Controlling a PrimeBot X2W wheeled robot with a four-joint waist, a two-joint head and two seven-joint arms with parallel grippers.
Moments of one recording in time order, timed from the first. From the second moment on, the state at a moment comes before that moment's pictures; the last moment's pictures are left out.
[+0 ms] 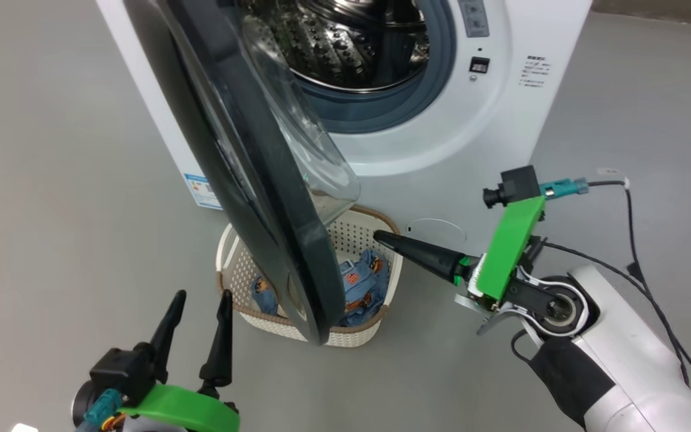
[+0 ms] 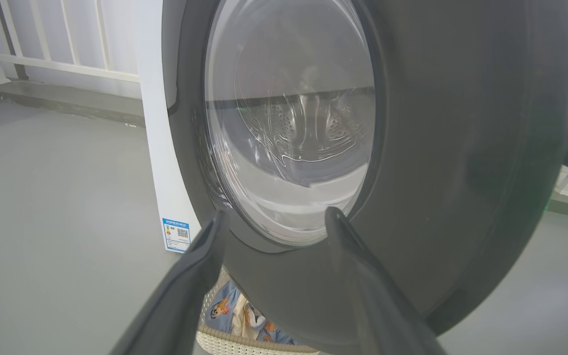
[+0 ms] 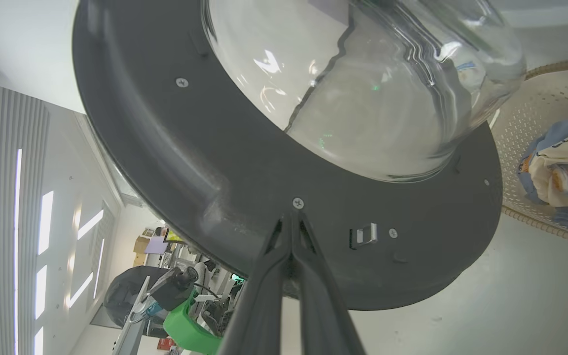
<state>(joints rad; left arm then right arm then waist) -0.11 0.03 -0.18 0.19 -0.32 -0.12 -0.26 -0.63 -0.19 0.48 0.40 1.56 0.13 0.58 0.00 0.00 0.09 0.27</state>
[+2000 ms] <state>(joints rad) 0.01 0.07 -0.04 0.16 -0.30 -0.13 -0.26 -0.25 -0.49 0.47 0.48 0.95 0.13 -0.25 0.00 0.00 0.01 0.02</state>
